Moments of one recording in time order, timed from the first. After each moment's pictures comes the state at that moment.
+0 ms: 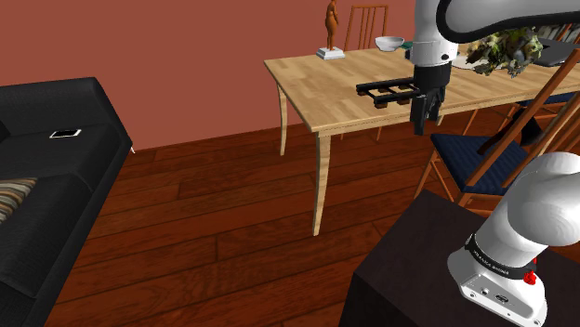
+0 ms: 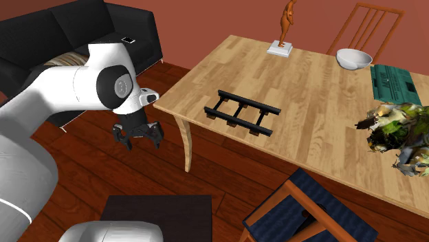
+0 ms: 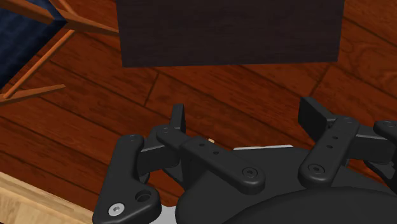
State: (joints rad) arm -0.02 -0.74 -0.02 -2.45 -0.05 1.50 -0.06
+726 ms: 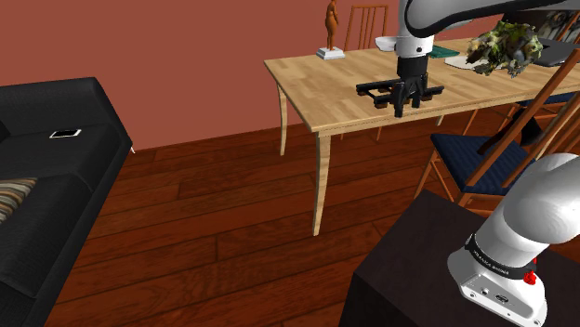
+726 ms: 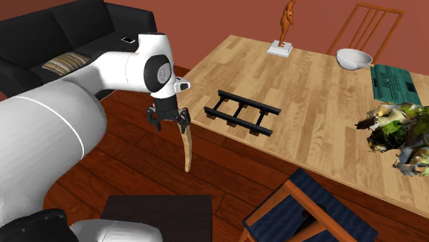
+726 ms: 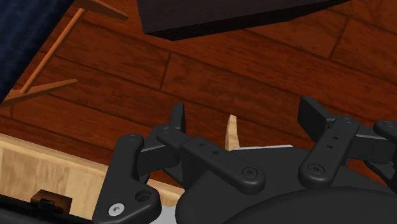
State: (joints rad) arm -0.09 -0.45 -0.13 -2.27 -0.09 1.64 -0.08
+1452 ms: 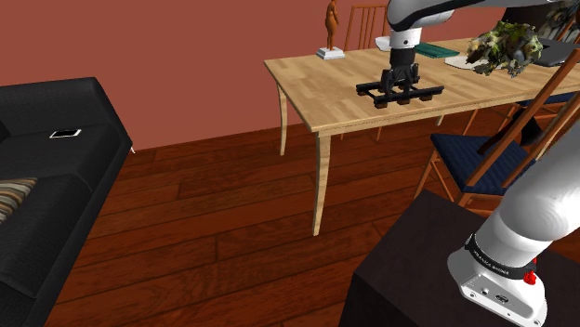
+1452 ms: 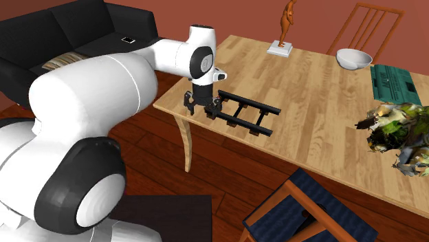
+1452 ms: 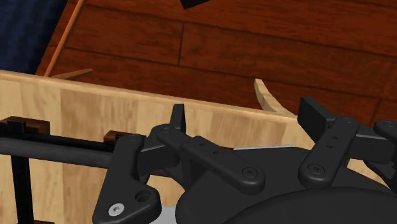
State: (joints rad) arm -0.17 -0.09 -0.26 -1.94 -0.05 1.71 -0.15
